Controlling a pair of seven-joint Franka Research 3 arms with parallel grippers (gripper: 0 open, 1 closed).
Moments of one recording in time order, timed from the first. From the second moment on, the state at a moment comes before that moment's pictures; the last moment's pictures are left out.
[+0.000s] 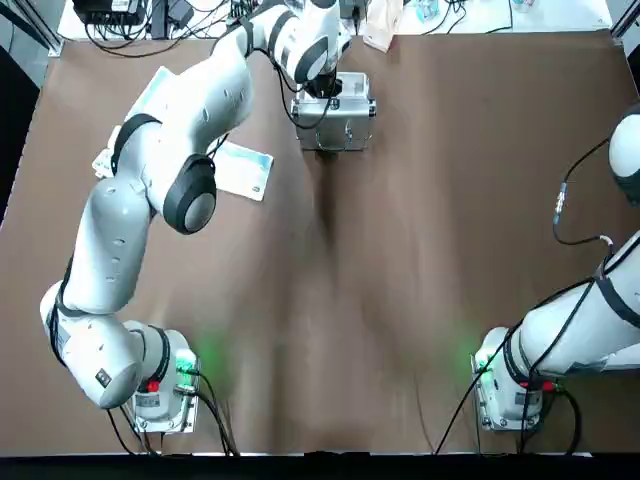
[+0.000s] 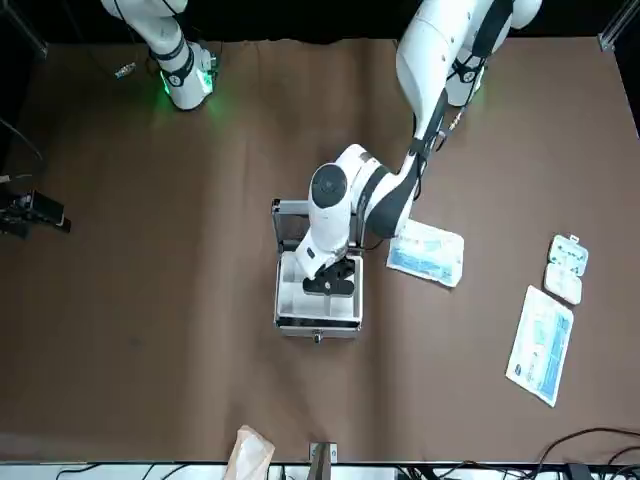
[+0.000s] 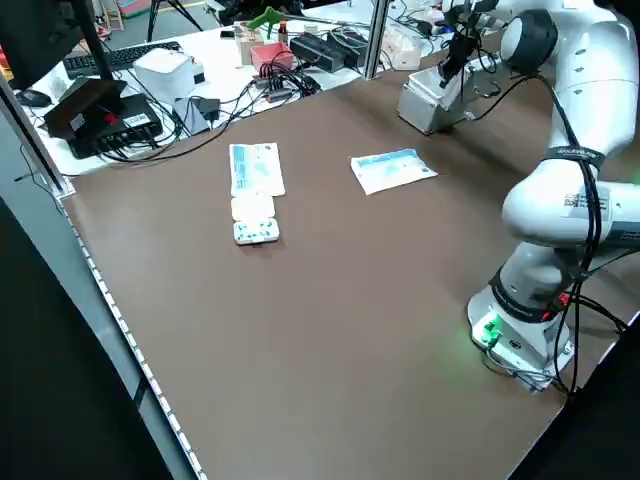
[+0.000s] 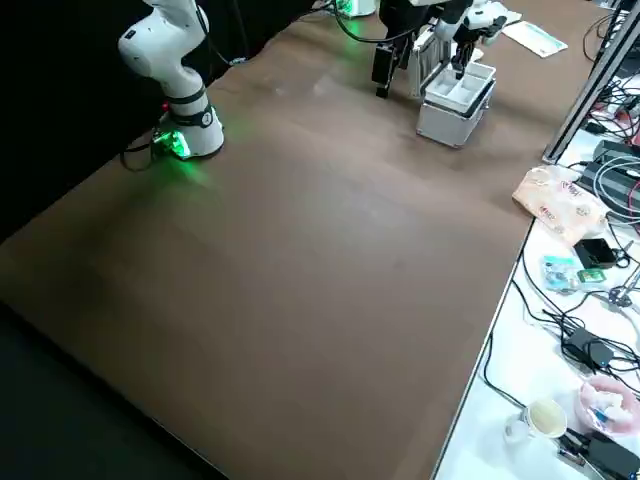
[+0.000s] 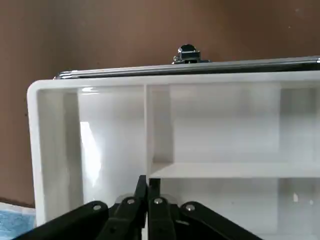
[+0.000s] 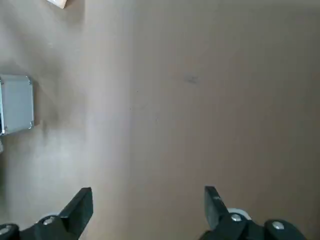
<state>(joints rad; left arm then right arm) -0.72 0.86 0.01 -1.09 0.11 2.06 -0.68 0.04 0.26 -0.13 -1.26 0.10 1.49 -0.15</state>
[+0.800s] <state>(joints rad) -0.72 0.87 0.01 -1.10 0.11 2.09 -0.71 0.04 0.26 -0.13 -1.26 0.10 1.49 -0.15</state>
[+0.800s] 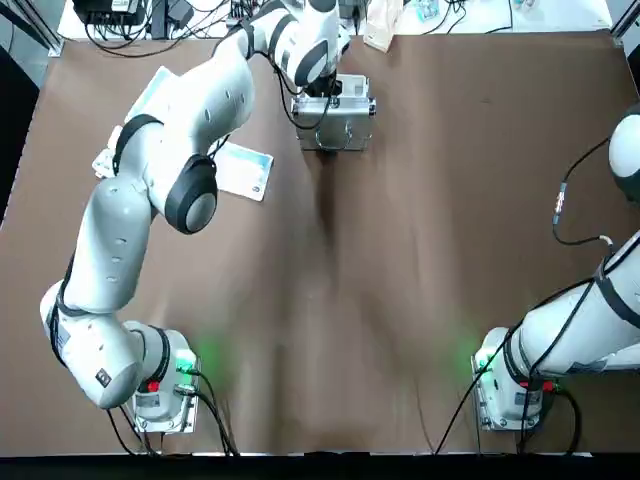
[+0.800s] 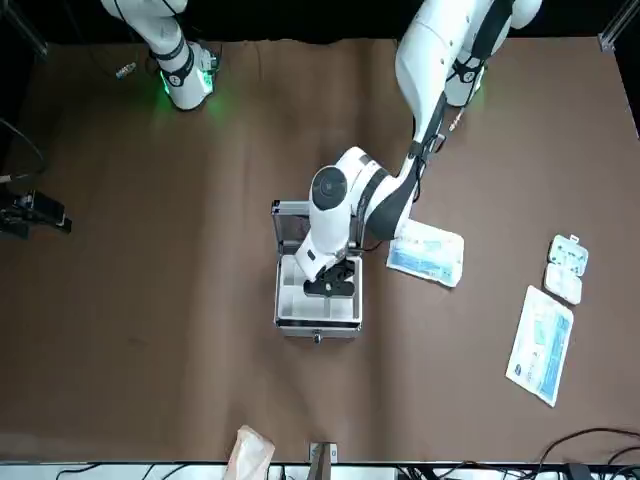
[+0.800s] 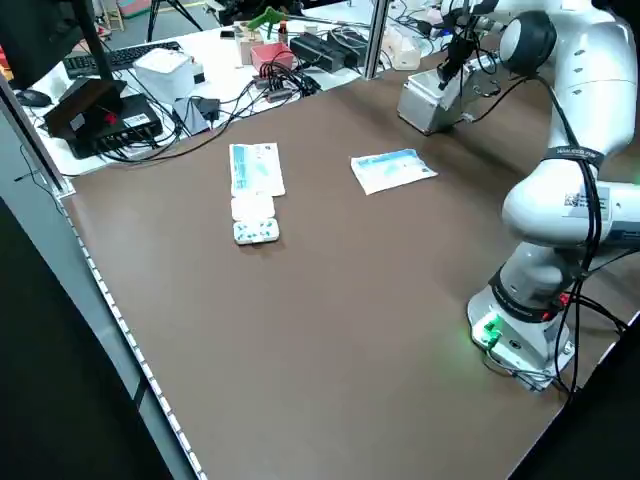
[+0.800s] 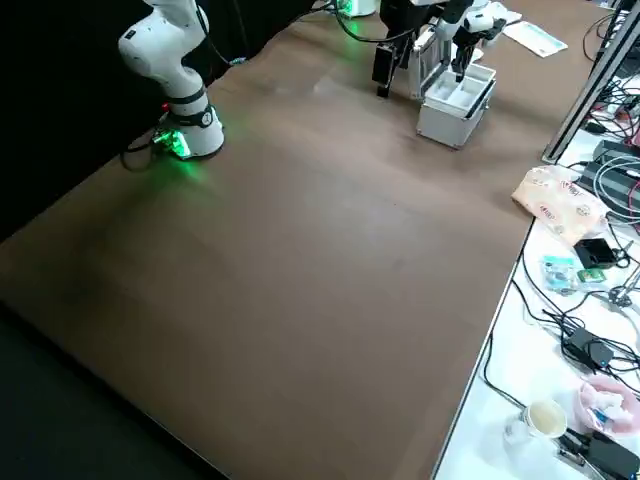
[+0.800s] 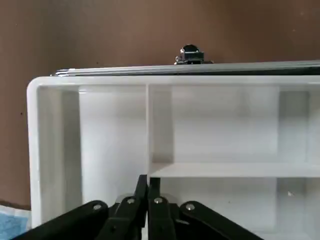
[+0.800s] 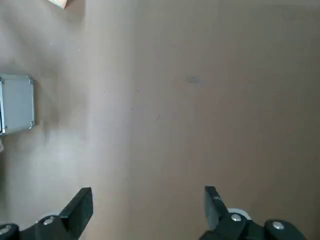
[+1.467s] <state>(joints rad) -0.72 0.88 0.02 -1.10 0.09 2.10 -0.71 0.04 0.26 -0.13 -1.26 0.10 1.49 -0.15</state>
